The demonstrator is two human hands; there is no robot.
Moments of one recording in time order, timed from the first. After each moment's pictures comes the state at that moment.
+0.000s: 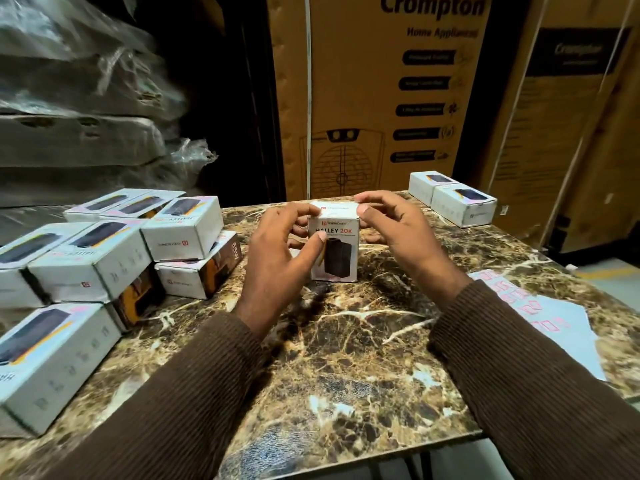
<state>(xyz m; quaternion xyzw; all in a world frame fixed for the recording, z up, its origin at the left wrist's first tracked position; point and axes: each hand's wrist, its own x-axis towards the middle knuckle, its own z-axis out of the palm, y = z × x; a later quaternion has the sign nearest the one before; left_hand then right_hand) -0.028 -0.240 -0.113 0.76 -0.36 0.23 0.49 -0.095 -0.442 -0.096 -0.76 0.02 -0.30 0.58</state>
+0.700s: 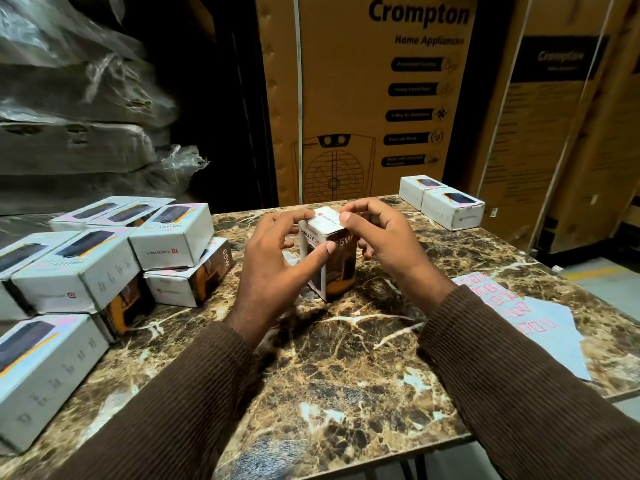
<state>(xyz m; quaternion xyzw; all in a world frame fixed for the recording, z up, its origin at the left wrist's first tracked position) -0.031 -0.242 -0.112 0.77 -0.36 0.20 0.48 -0.102 -0.430 -0.094 -0.74 0.01 -0.29 0.60</state>
